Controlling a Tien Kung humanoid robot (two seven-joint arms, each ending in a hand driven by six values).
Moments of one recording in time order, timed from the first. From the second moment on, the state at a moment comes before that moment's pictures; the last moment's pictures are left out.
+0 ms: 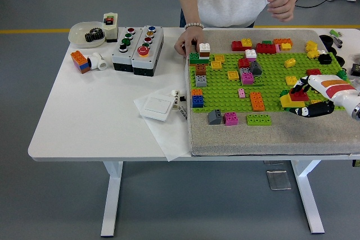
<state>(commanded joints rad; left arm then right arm) -0.15 0.19 -0.23 -0.31 0.38 0.29 0.08 0.58 -0.58 0.90 1.07 -1.90 -0.04 0.18</state>
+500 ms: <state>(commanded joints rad) -0.14 0.19 -0.24 -0.31 0.39 0.29 0.09 0.54 -0.60 0.98 1.18 -1.89 -0.09 0.17</state>
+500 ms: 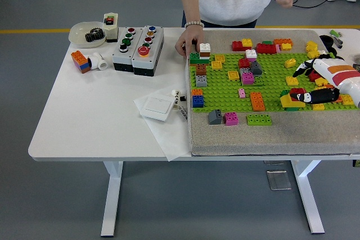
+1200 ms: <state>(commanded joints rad) -0.12 0.19 -0.25 -0.31 0.41 0.29 0.09 0.35 -0.55 1.04 1.34 -1.89 -0.22 0.21</state>
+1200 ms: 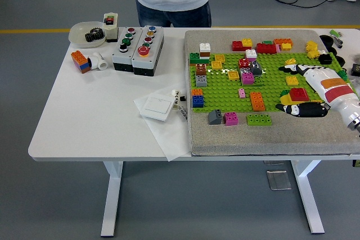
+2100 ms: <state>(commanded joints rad) -0.13 0.20 -0.24 -0.31 0.40 0.29 0.09 0.18 -0.37 1.18 1.35 -1.34 -0.15 0.26</state>
